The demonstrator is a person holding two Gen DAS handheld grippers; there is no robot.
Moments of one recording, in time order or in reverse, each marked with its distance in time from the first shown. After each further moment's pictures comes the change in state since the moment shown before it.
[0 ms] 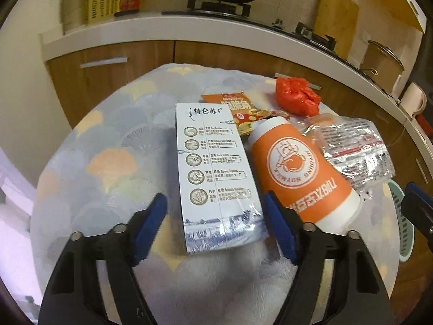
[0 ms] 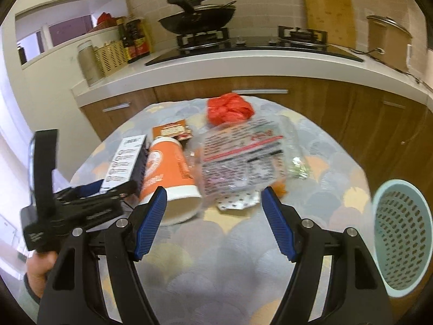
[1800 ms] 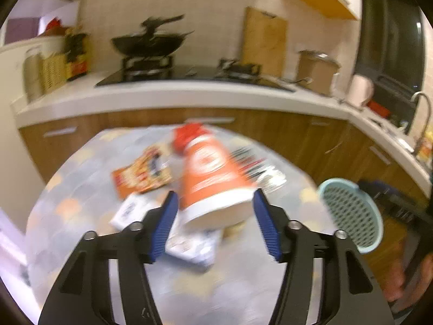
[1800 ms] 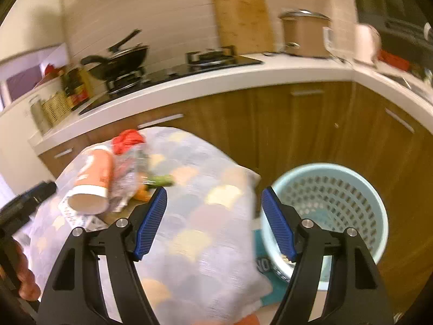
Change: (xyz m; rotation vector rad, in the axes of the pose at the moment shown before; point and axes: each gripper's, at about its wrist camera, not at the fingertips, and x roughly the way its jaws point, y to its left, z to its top) left arm -0.087 -0.111 -0.021 0.190 -0.202 -0.142; right arm -0.091 -0.133 -0.024 0.176 -0.154 -0.231
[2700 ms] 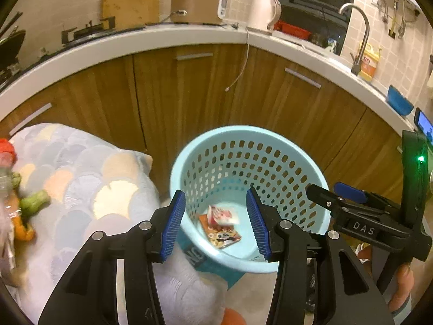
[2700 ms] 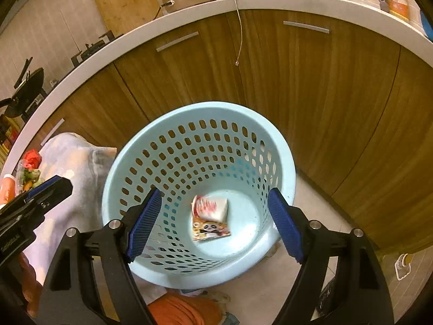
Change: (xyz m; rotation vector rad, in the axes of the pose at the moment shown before) left arm 0.132 -0.258 -0.025 0.326 0.213 -0.401; right arm 0.014 -0.235 -0.073 0.379 0.138 -0.251
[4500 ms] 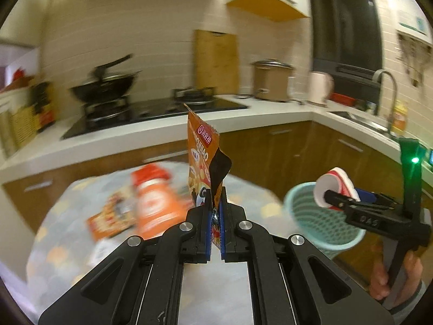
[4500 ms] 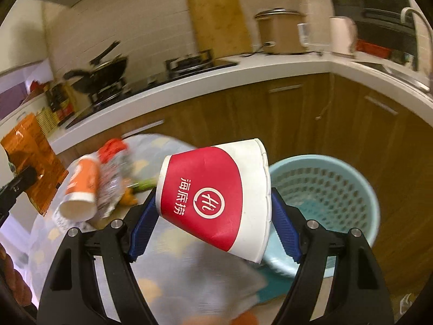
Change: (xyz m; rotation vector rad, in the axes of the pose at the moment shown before) left arm -0.219 0.100 -0.036 -0.060 -0.337 0.271; right arm -0.082 0.168 -0.012 -0.213 -0.171 0.147
